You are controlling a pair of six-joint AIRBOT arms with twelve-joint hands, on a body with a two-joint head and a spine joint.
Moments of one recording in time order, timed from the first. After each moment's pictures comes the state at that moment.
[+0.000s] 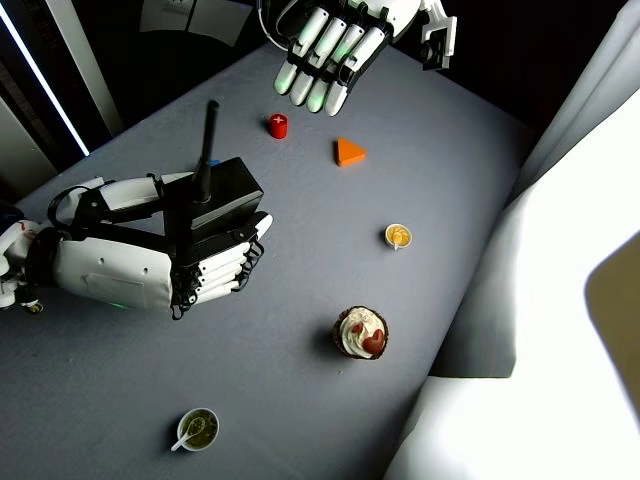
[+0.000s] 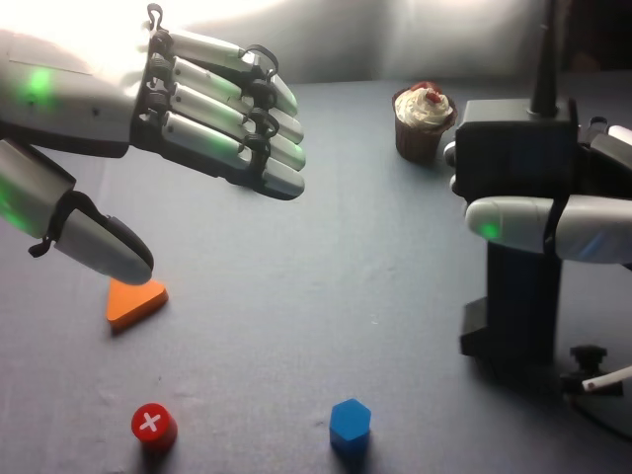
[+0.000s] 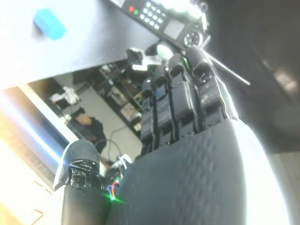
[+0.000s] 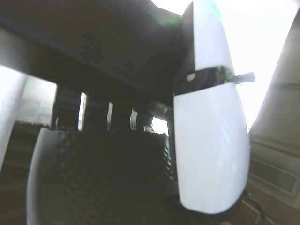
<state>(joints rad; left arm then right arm) 0.14 -0.71 1.60 1.55 -1.35 -0.22 -0.64 -1.03 0.99 0.43 0.91 0.17</state>
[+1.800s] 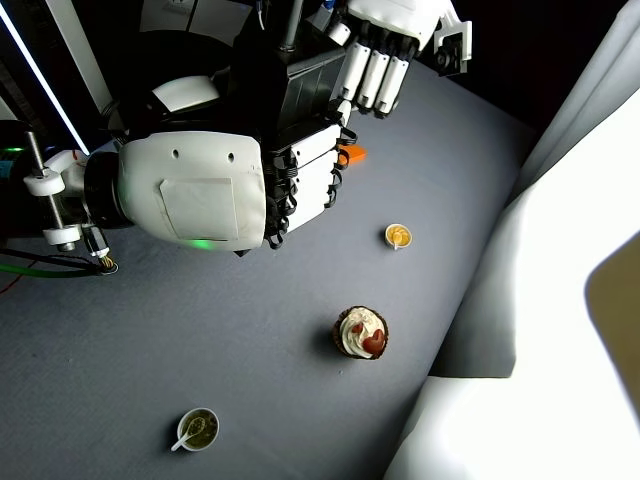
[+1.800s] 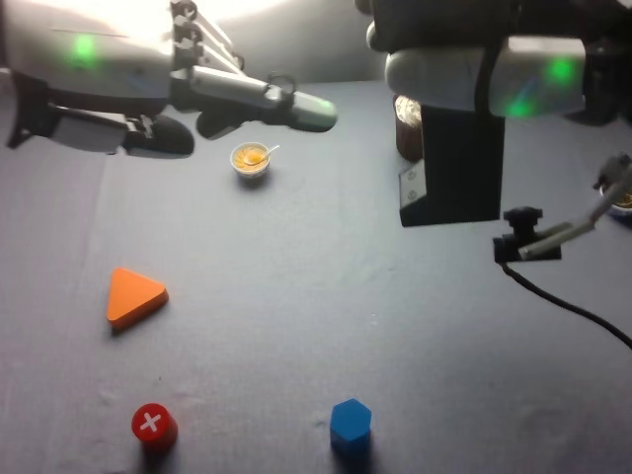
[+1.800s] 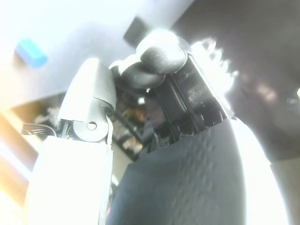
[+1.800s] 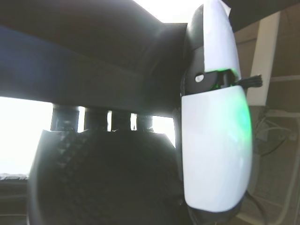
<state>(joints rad) 0.13 -0.74 1.59 1.54 -1.12 -0.18 -0.26 -1.05 1.06 0.21 0.74 0.19</state>
